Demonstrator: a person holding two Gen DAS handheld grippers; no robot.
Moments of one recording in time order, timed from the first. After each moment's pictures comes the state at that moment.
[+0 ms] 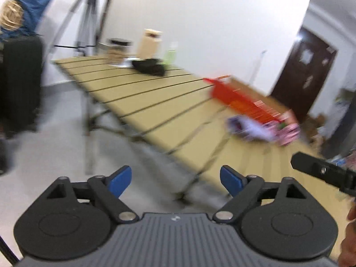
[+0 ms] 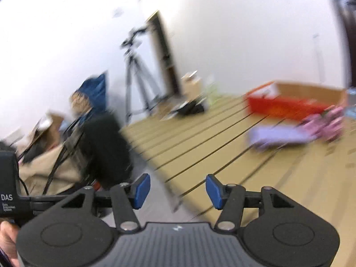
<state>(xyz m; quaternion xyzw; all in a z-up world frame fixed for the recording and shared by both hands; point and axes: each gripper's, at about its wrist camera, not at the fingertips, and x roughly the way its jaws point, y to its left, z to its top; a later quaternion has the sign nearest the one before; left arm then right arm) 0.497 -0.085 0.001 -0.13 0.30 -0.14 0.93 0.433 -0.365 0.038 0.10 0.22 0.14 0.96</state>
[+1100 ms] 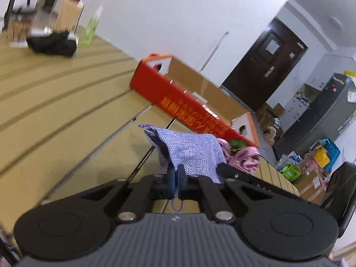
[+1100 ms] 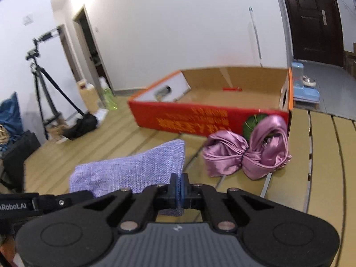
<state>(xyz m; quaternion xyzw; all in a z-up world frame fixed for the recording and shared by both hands) 0.647 -0.215 0.005 -0.18 0.35 -0.26 0.88 0.607 -0.474 -0.007 0.16 0.29 0.01 0.94</state>
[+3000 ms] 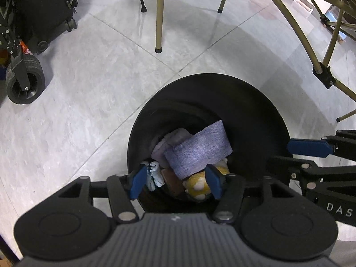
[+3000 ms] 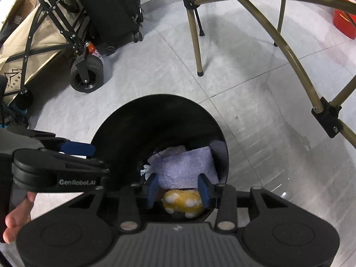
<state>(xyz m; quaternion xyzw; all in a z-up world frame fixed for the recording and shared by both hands) 0.551 0.048 -0.212 -0.01 0.60 -0.03 0.80 0.545 -0.151 -0.195 0.00 0.57 0.23 0.79</state>
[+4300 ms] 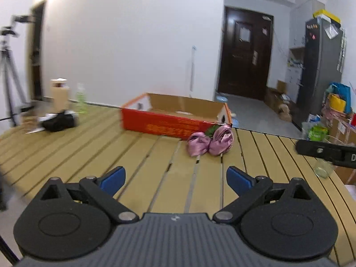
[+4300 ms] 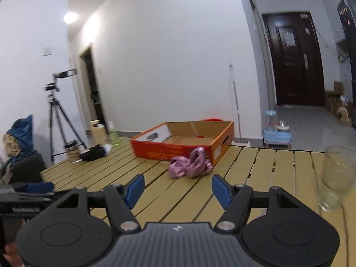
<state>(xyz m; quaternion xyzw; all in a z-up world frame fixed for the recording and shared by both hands) 0.525 -0.267 0.042 0.02 0.22 -0.25 0.94 0.432 -0.546 0.050 0.12 0.19 -0.04 0.97</state>
